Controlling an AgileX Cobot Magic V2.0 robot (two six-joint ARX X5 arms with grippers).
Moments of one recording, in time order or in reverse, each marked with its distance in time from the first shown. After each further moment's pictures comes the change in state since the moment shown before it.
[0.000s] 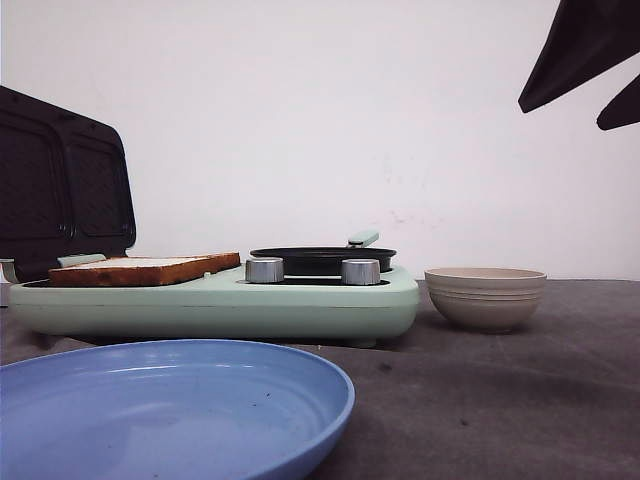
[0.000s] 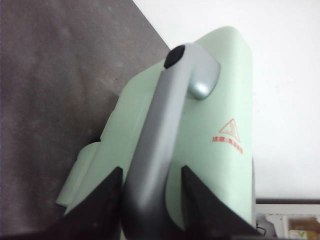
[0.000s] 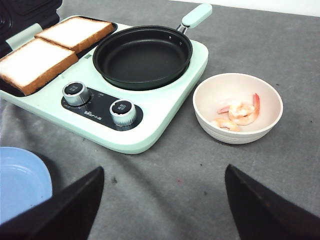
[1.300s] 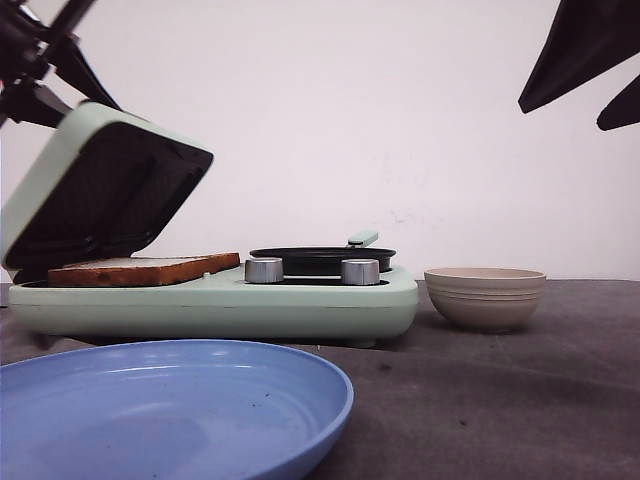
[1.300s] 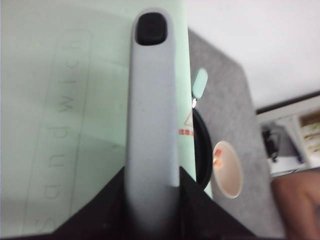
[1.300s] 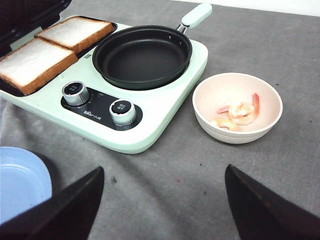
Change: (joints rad) left arm -0.357 -0.015 0.011 -0.076 -0.111 0.208; right arm 0.000 0.000 0.000 -0.001 0.000 0.001
